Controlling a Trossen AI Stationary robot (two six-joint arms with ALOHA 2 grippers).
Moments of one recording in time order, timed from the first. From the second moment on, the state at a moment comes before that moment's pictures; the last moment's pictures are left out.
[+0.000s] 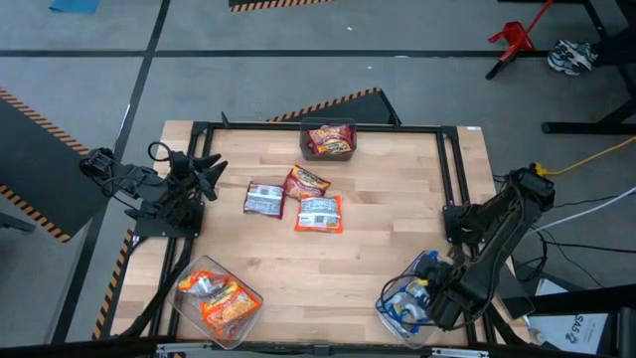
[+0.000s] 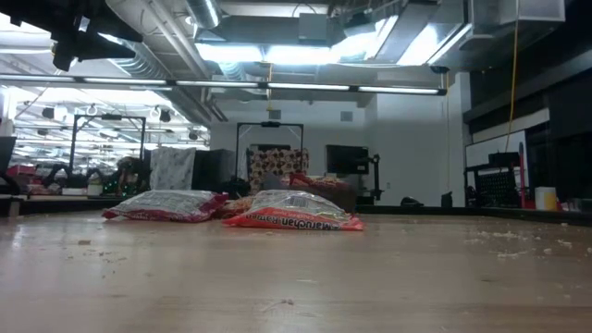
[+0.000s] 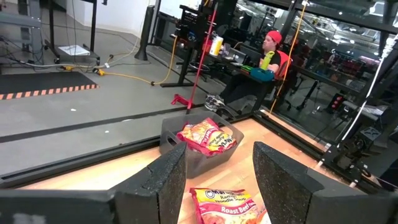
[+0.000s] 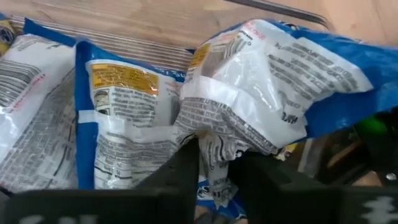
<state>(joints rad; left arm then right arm) -0.48 0.24 0.49 -0.49 -1.21 -0.57 0.96 1.58 1.16 -1.26 0.06 1.59</state>
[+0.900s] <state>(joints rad) -0.48 0.24 0.49 -0.49 -1.21 -0.57 0.94 1.39 1.17 -1.23 0.01 1.70</state>
